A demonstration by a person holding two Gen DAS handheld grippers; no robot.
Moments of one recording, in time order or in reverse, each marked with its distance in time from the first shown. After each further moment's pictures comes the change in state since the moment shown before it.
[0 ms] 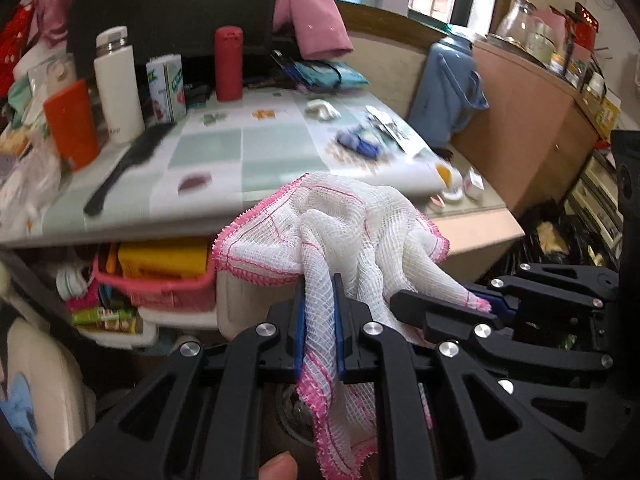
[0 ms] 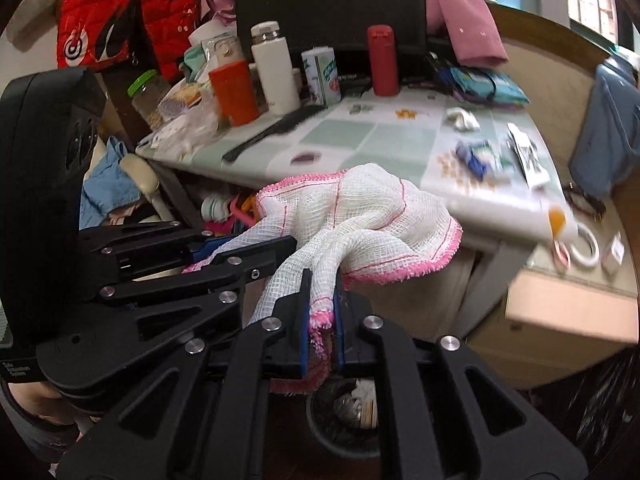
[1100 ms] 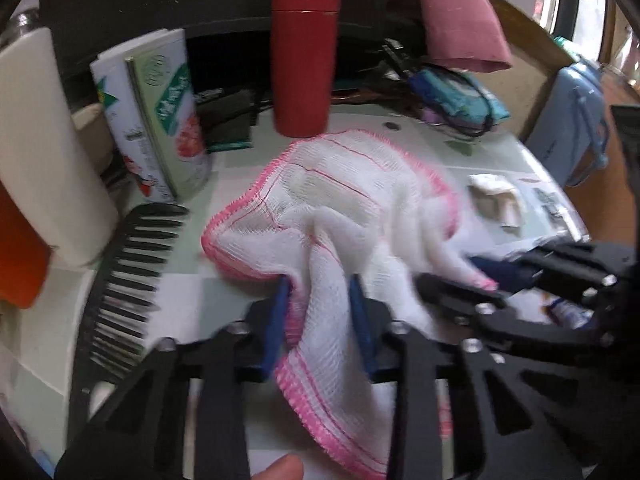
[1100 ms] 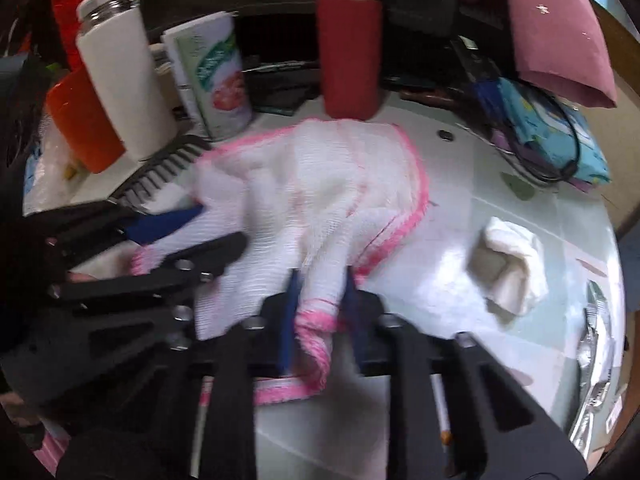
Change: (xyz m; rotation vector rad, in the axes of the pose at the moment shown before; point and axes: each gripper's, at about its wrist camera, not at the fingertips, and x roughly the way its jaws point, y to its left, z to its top) left arm 0.210 0.140 0.187 -0.070 0.053 0.093; right arm 0.240 -0.111 0.217 -0.089 0.127 -0.060
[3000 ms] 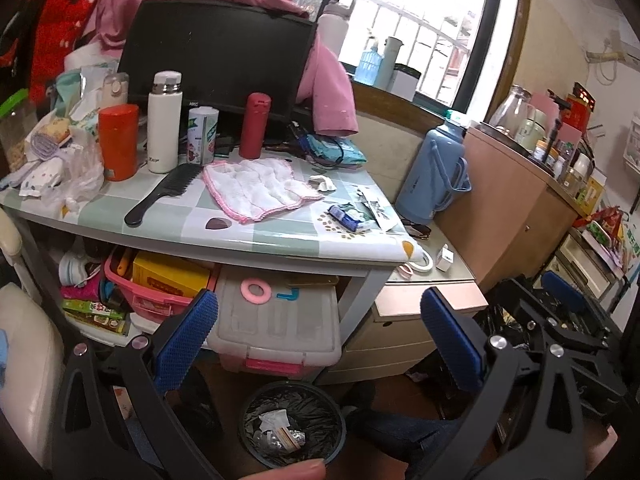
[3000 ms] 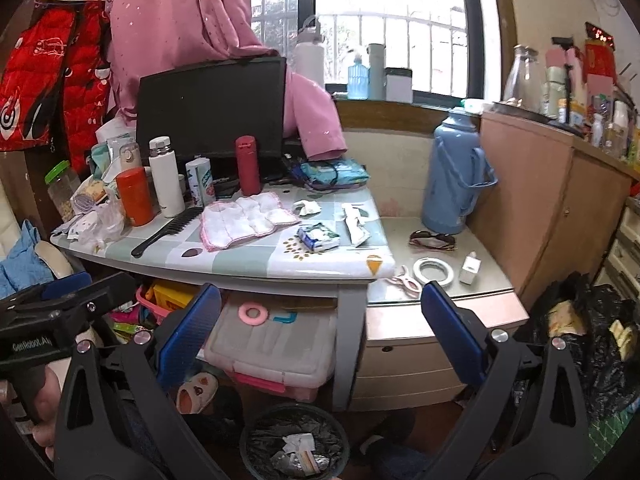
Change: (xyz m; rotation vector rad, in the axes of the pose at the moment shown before) left arm -0.309 -0.098 -0.212 -0.114 -0.270 -0.143; right arm -0.335 0.096 -0.257 0.278 -0.436 -0.366
